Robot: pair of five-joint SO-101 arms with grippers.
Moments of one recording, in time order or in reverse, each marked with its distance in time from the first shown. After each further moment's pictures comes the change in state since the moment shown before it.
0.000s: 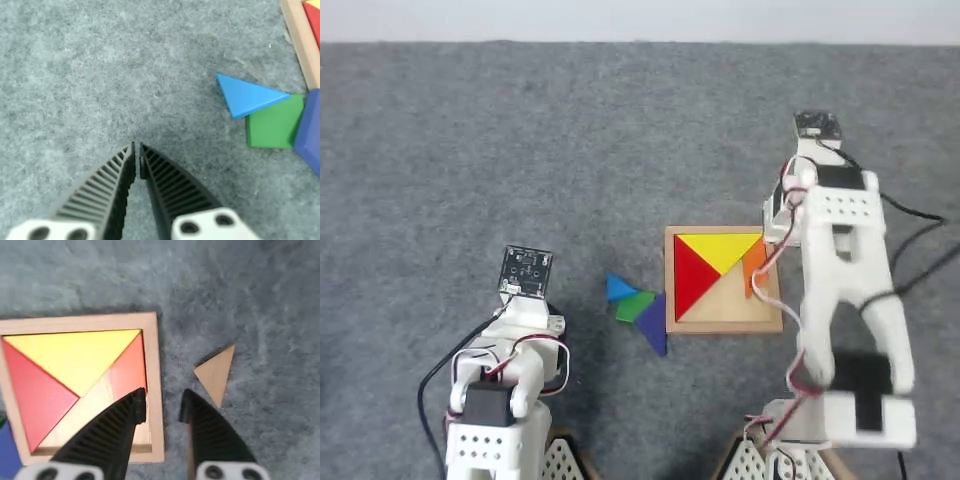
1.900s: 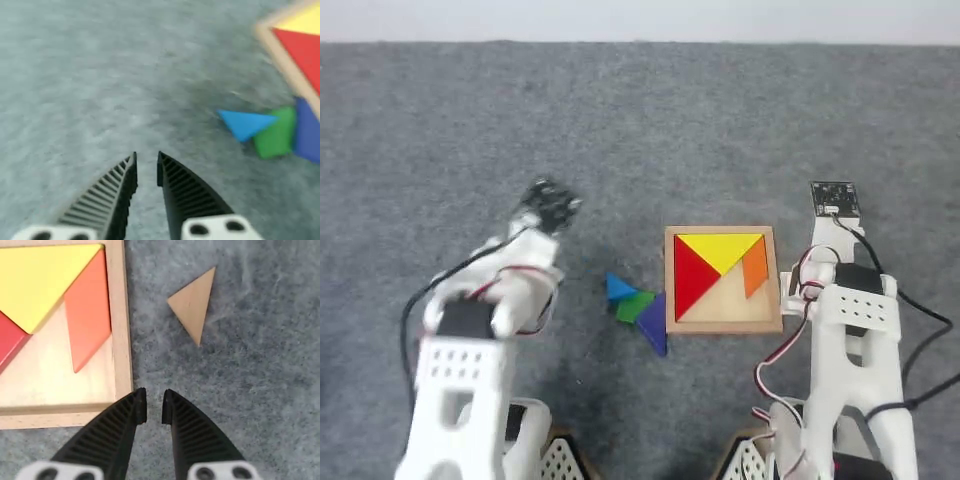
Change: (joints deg) left arm 1.3 51.3 -40.6 -3.2 -22.1; right arm 7.8 -28.4 38.4 -13.4 8.4
